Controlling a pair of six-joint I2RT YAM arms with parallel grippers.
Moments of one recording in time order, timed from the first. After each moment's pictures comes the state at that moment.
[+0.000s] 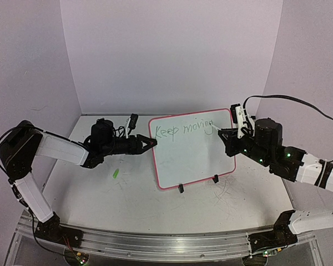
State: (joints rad) left arm -0.64 1.68 0.81 0.68 0.58 -0.63; right arm 0.76 1.04 0.77 -0.01 0.24 0.13
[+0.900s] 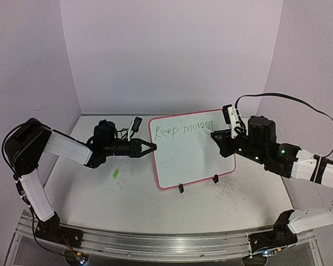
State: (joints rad) left arm -0.61 1.77 0.84 0.73 0.74 -0.57; right arm 0.76 1.11 0.81 -0.02 0.15 0.15
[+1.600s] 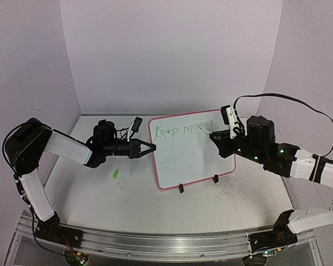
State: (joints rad) left arm -0.60 1.78 0.84 0.74 0.78 -0.49; right arm 0.76 1.12 0.81 -0.01 0.13 0.15
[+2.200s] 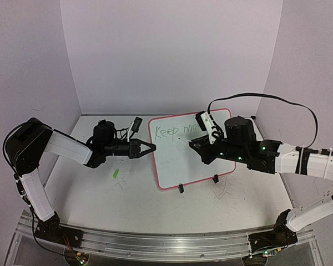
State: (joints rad) left arm -0.60 1.78 0.84 0.74 0.78 -0.49; right arm 0.86 1.30 0.91 -0.01 0.05 0.10
